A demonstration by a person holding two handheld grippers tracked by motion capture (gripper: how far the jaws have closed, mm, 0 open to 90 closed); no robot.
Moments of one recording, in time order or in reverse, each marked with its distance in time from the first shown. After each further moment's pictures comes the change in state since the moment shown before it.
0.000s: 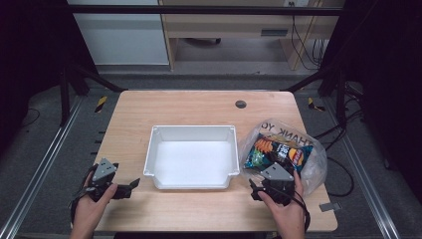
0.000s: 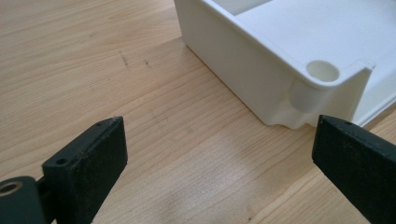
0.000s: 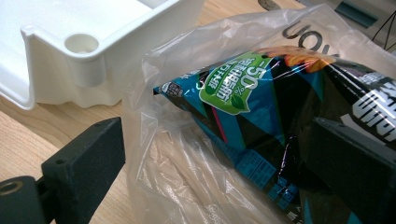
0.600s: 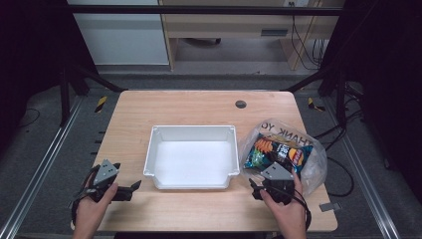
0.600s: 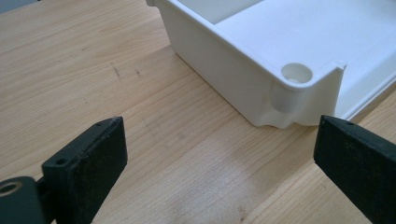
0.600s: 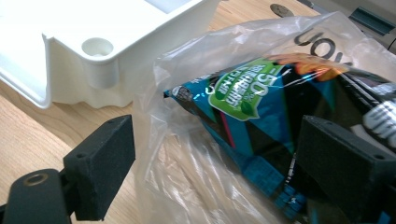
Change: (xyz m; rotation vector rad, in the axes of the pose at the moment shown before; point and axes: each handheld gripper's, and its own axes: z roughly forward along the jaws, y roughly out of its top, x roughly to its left) left arm -0.005 0.002 -0.003 -0.017 -0.007 0.044; right arm -0.003 0.002 -0.003 -0.012 0.047 -0.028
